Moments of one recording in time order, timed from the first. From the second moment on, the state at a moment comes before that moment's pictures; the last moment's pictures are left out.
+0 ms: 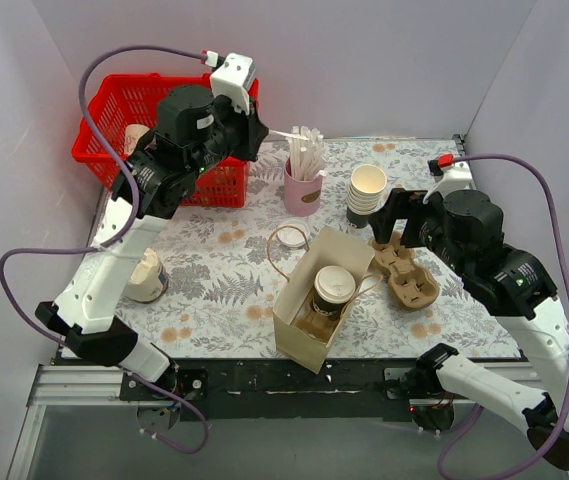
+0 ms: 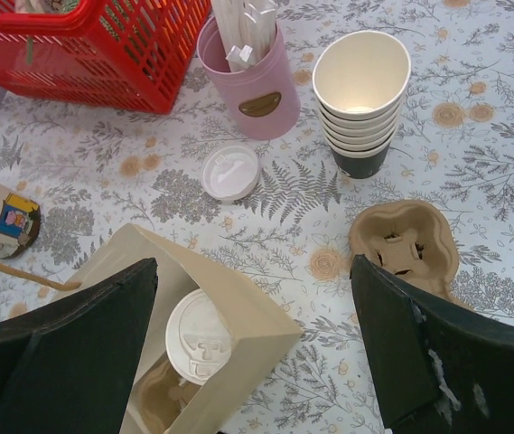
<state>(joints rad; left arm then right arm) -0.66 1.52 2.06 -0.74 -0.12 -0.11 0.63 0.87 1.30 -0.81 0.22 0.39</state>
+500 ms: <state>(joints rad) -0.70 1.18 1.70 -0.66 0.55 0.12 0.63 0.79 1.21 -0.79 0.22 0.36</state>
